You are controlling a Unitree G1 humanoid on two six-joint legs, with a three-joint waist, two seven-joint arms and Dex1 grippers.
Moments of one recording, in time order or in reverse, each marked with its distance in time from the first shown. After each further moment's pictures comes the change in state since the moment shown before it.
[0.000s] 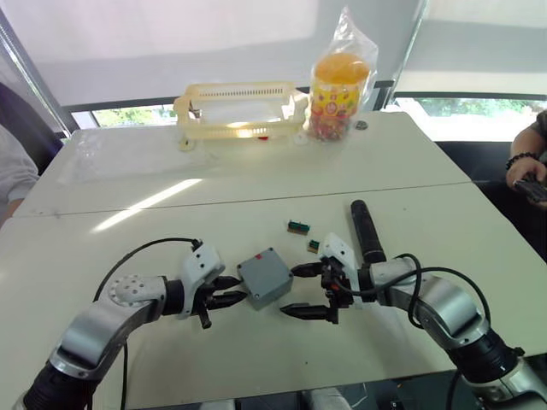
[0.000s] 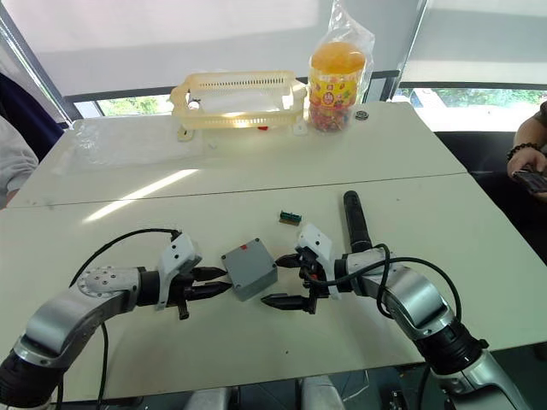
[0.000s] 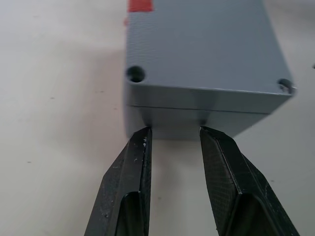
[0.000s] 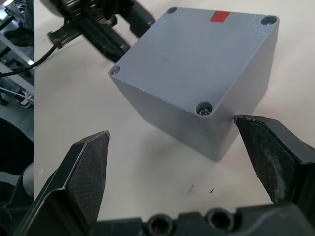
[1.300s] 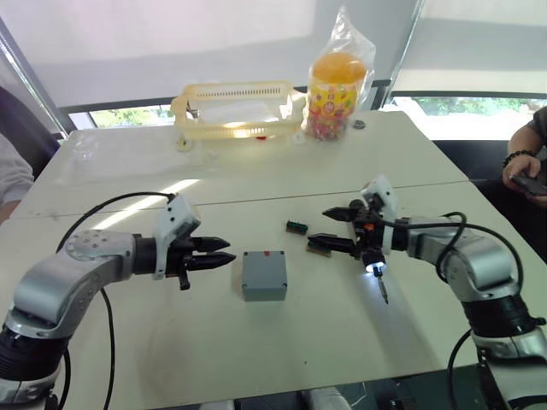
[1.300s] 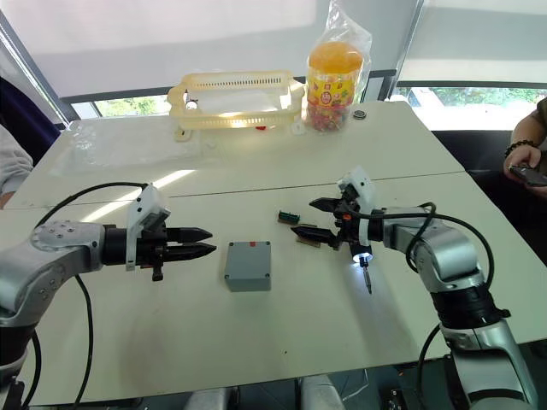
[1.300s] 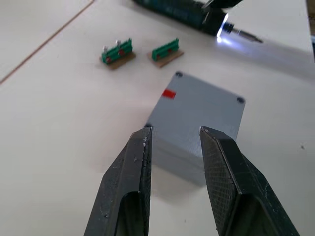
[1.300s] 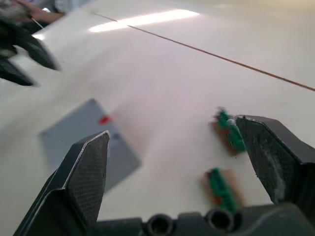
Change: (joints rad) left arm -0.179 0.139 0.172 -0.026 -0.224 0.107 -0.133; right arm -0.226 0.019 -0.204 0.330 -0.028 -0.061 -0.020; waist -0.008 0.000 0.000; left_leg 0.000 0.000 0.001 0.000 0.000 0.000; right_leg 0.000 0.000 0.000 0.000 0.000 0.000
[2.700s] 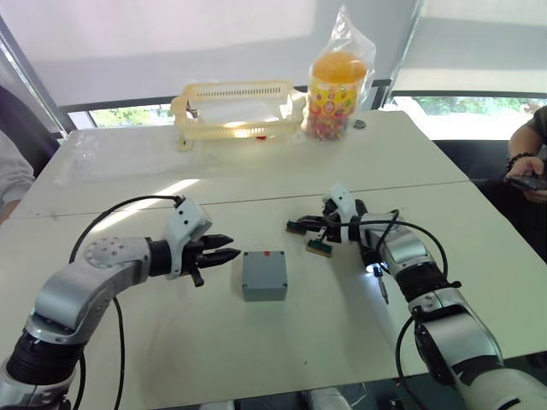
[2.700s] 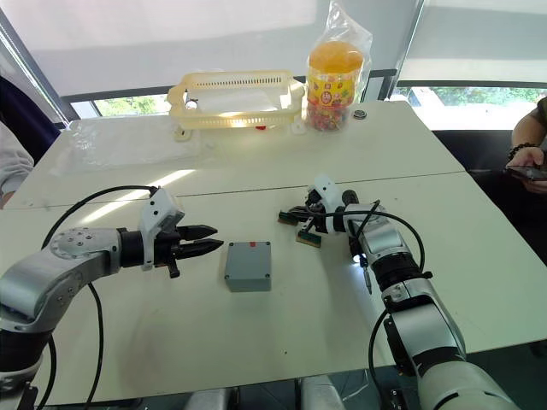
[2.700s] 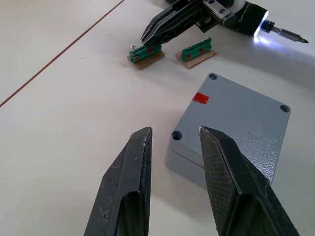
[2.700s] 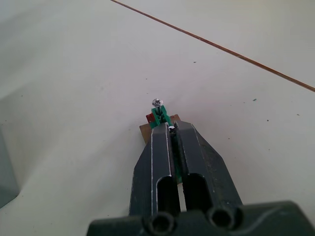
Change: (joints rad) left arm 0.025 -0.069 -0.054 -0.003 0.060 -0.027 0.166; right arm -0.224 0.237 0.064 0.646 -0.324 -0.432 0.020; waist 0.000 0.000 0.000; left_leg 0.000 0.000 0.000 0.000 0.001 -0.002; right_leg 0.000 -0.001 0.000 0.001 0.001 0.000
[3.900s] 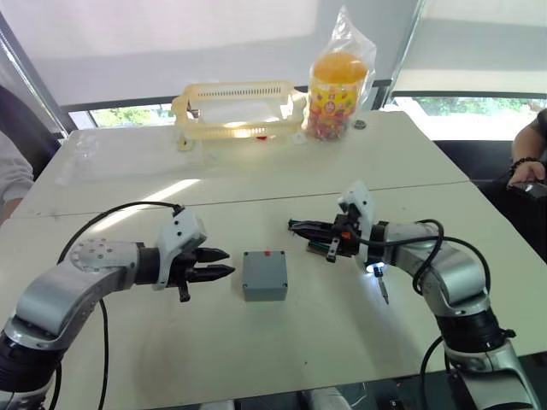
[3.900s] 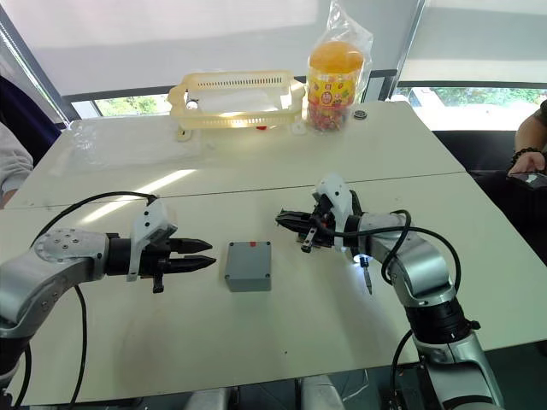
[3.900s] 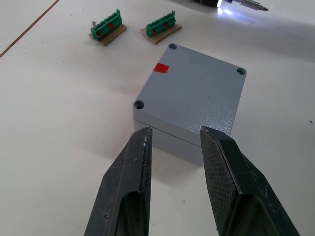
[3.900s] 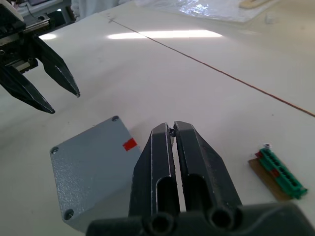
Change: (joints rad) left arm 0.027 0.108 -0.002 -0.020 -0.018 -0.028 -0.142; right arm 0.319 -0.085 -0.078 -0.899 0.254 0.485 -0.055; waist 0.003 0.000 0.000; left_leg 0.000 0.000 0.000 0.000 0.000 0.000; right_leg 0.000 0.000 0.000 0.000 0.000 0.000
